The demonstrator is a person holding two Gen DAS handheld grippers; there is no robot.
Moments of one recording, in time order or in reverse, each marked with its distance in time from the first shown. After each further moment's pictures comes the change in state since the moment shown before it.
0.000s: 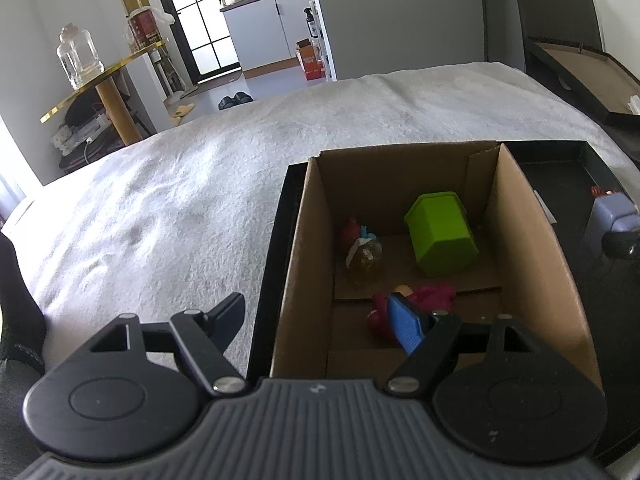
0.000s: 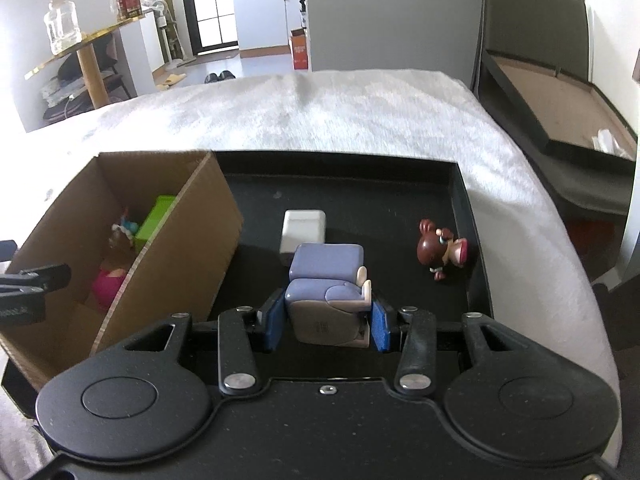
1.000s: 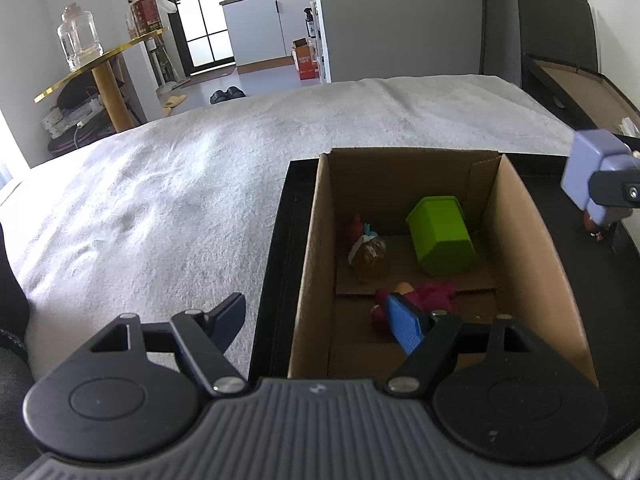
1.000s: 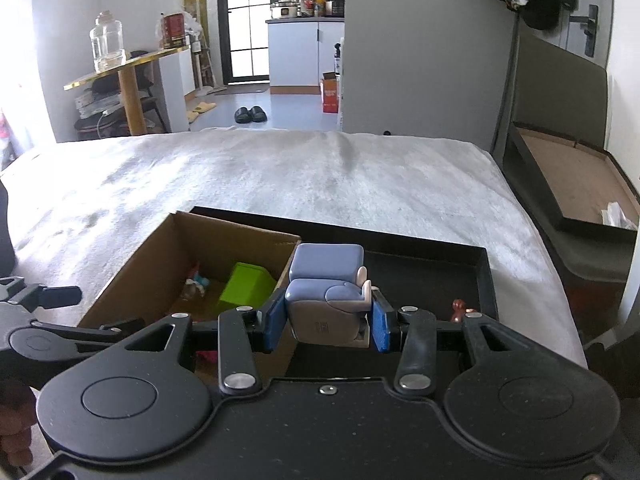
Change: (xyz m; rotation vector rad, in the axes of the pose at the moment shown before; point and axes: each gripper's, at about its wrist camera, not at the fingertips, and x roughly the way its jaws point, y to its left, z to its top) left arm 0.000 0.019 -0.005 -0.053 -0.002 -0.064; right arm -0.040 0.050 0.033 -0.096 -0.117 0.039
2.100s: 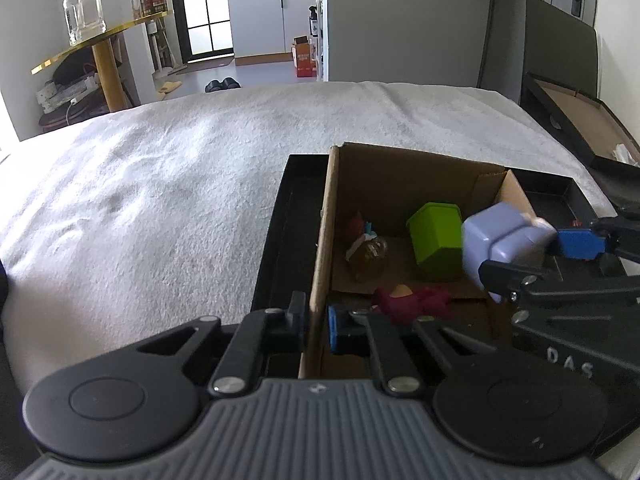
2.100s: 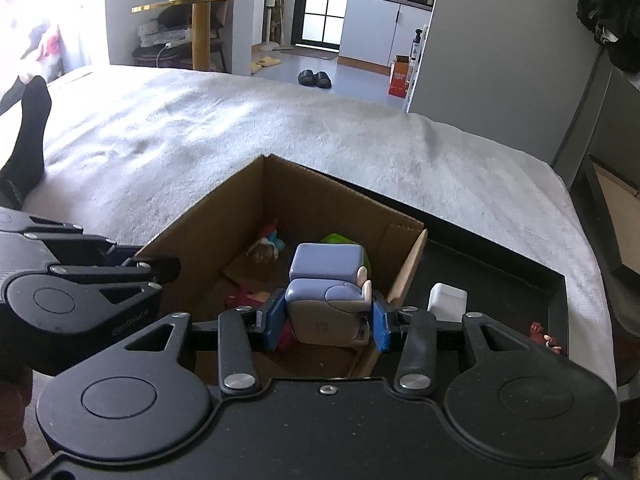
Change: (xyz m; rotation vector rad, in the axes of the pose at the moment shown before) left arm 0.004 0.014 -0.004 -0.081 0.000 -0.061; right arm 0.033 0.072 -0.010 -0.234 0.086 0.070
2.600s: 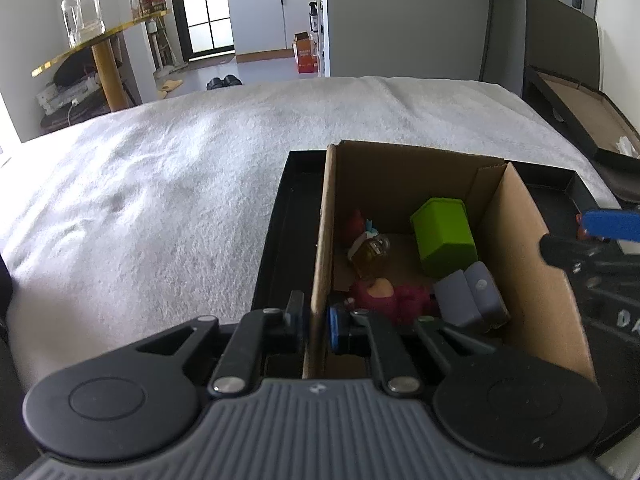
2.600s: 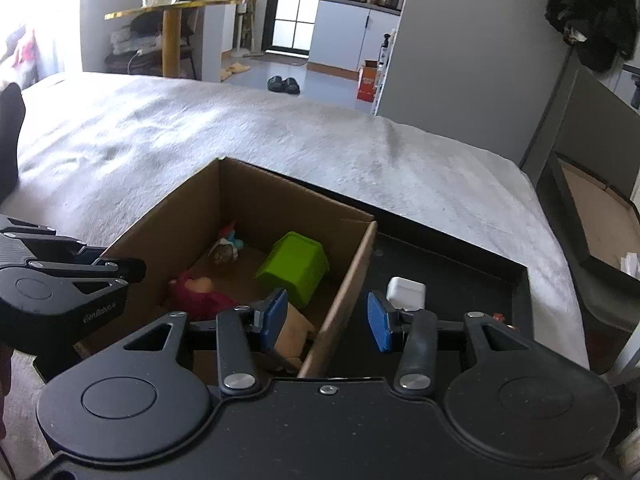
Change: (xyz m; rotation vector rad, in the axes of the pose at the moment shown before) left arm 0.000 -0.003 0.001 0.019 0.013 0.019; right arm -0.019 -0.023 -0.011 0.046 -0.037 -0.088
